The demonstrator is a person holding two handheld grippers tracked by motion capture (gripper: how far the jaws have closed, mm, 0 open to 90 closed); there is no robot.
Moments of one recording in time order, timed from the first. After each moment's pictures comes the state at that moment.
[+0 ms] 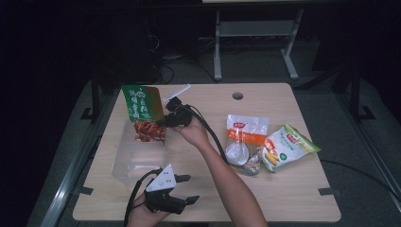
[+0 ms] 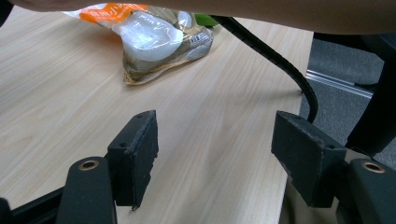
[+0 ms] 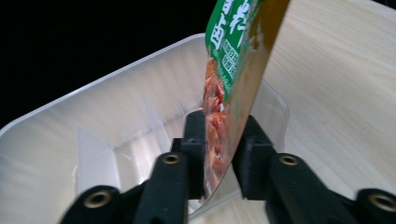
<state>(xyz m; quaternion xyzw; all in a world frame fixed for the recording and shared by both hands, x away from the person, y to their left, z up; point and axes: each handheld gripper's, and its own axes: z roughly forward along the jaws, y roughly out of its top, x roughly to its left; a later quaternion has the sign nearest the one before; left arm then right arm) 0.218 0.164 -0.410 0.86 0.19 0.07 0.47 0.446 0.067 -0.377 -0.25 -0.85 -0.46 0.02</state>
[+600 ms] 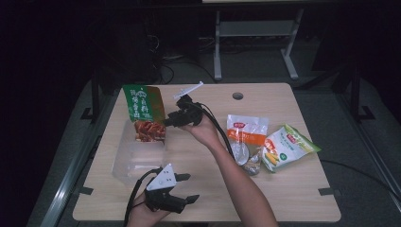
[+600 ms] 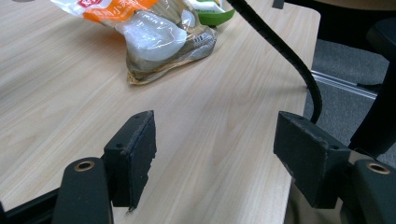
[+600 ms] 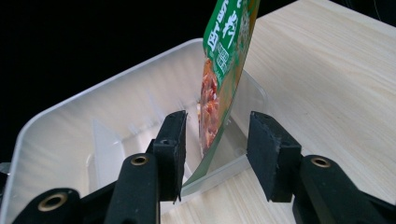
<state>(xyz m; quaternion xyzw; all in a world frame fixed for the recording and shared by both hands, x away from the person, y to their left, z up) 0.221 0.164 -0.411 0.86 0.20 0.07 0.47 0.440 0.034 -0.363 -0.25 -0.84 -0.47 0.02</state>
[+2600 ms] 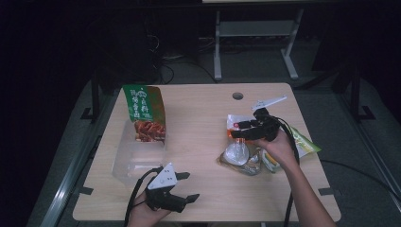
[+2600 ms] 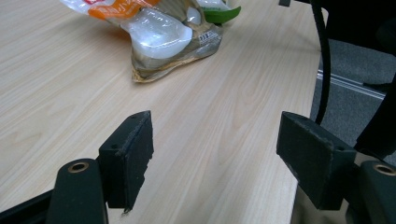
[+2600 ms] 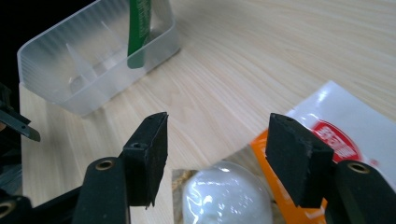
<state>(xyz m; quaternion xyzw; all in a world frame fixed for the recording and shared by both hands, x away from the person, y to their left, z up) 0.223 0.163 -0.412 0.86 0.20 0.08 0.46 0.383 -0.176 -0.371 -0.35 -0.82 -0.45 -0.01</state>
